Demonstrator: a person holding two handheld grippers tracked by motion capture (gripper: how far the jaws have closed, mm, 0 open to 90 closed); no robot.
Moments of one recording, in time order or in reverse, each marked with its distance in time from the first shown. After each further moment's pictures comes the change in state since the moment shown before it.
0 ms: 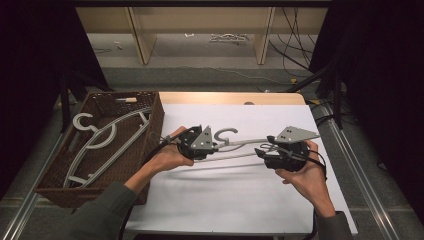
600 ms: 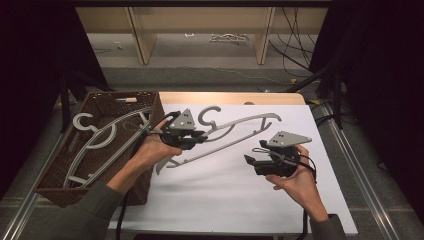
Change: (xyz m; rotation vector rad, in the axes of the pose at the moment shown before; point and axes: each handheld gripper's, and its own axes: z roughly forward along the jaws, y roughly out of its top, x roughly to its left) left arm 0.017 0.001 -0.054 -0.084 0.040 -0.269; right arm 0.018 -0.004 0.013 -0.028 0.065 0.064
